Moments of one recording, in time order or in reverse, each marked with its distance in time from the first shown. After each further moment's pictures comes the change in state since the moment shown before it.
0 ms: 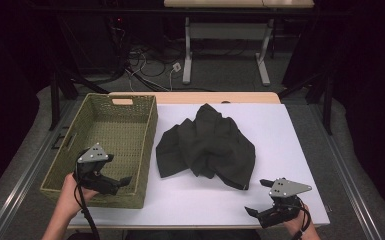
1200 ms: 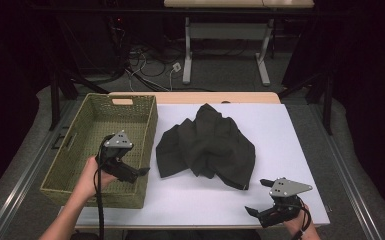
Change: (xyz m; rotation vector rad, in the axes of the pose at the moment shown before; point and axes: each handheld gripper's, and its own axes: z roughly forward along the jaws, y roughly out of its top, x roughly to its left) left arm -0.007 0.051 0.032 0.059 -0.060 0.099; right arm -0.001 0.000 0.000 -0.003 0.005 0.011
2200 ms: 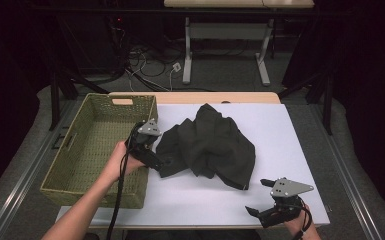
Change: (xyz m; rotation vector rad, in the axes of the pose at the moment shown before) left arm -0.009 0.058 0.045 0.010 -0.071 0.085; right arm -0.001 0.000 -0.001 -0.010 0.001 -0.007
